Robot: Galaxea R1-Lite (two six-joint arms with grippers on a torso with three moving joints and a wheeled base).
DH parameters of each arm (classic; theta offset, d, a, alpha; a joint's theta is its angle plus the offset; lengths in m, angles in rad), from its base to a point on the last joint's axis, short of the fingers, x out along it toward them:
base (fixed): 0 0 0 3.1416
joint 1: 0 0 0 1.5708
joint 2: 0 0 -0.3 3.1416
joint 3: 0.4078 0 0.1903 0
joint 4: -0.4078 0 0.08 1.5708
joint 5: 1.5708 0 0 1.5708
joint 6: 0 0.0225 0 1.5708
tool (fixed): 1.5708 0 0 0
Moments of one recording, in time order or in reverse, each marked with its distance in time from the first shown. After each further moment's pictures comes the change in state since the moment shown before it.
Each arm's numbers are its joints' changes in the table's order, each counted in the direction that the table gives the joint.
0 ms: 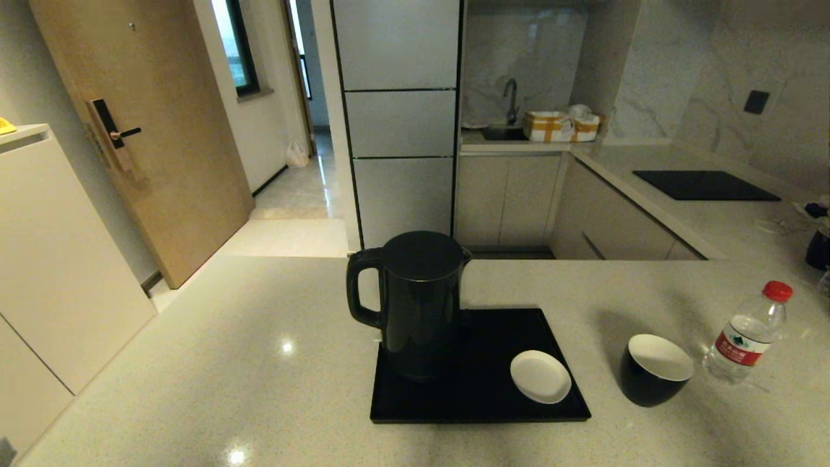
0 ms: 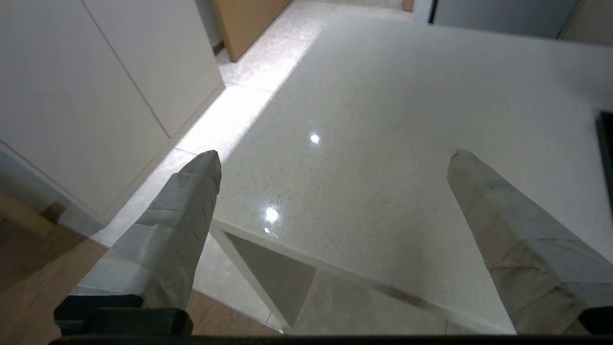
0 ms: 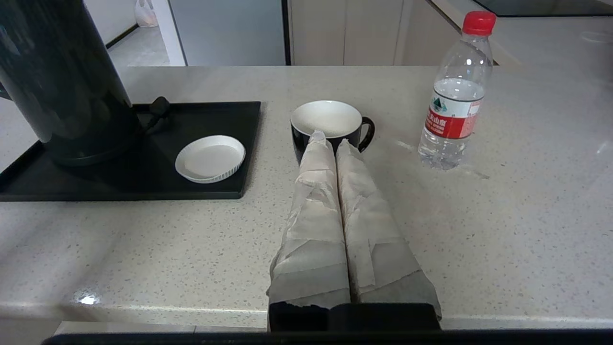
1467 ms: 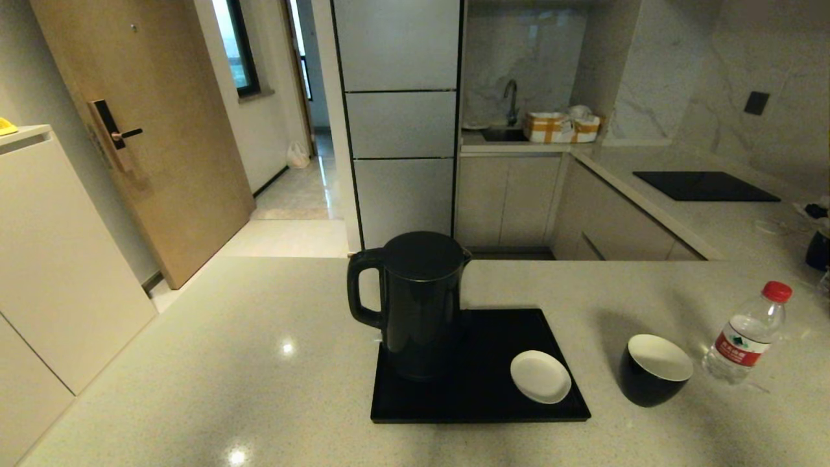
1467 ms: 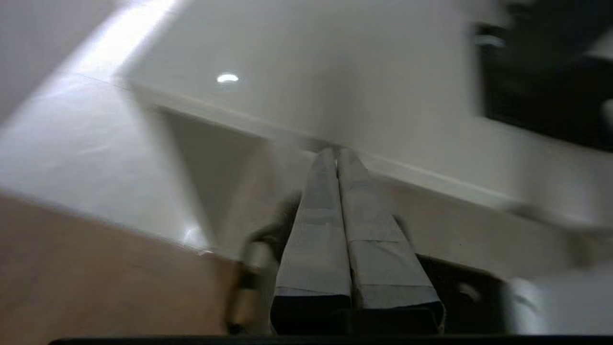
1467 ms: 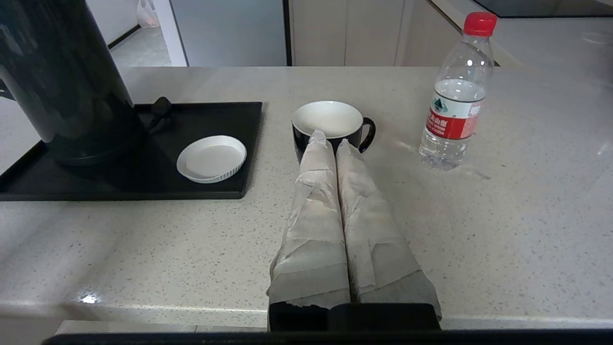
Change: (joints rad) left arm -0.090 -0.405 0.455 -0.953 0.359 -0.195; right arm 0.000 0.000 0.000 0.001 0.000 0.000
